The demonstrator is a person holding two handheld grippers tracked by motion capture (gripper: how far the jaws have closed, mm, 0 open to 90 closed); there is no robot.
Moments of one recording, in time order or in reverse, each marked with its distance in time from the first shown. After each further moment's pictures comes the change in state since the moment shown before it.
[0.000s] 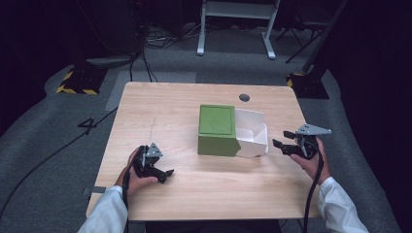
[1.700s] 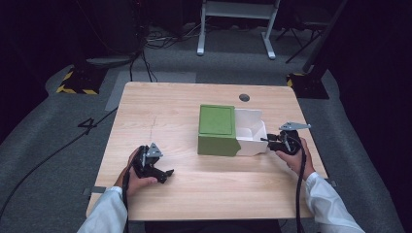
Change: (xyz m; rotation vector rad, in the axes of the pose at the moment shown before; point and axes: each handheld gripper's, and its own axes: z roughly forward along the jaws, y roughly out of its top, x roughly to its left) left arm 0.000 0.000 0.000 -0.001 0.005 0.003; right arm 0.009 -0.001 0.049 0.102 0.051 0.074
